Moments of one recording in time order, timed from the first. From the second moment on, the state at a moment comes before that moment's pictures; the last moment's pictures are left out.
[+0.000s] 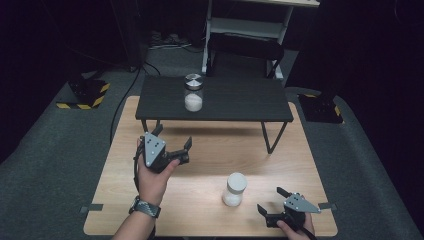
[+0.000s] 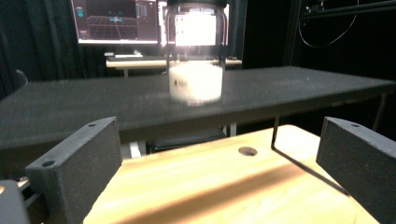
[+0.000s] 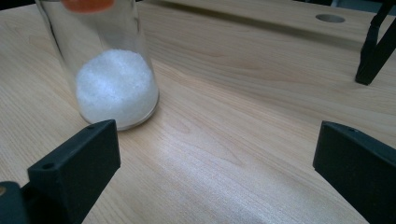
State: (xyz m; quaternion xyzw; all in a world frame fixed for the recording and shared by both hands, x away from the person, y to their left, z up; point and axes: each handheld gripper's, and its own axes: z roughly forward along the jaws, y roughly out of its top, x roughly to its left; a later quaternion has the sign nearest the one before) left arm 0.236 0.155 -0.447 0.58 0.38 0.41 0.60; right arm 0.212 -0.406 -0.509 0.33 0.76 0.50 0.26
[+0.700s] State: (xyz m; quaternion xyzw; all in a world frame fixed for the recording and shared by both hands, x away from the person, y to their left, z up) left arm 0.190 0.178 -0.518 0.60 0.39 0.37 0.59; right arm 0.212 -0.407 -0.510 0.33 0.75 0.51 0.26
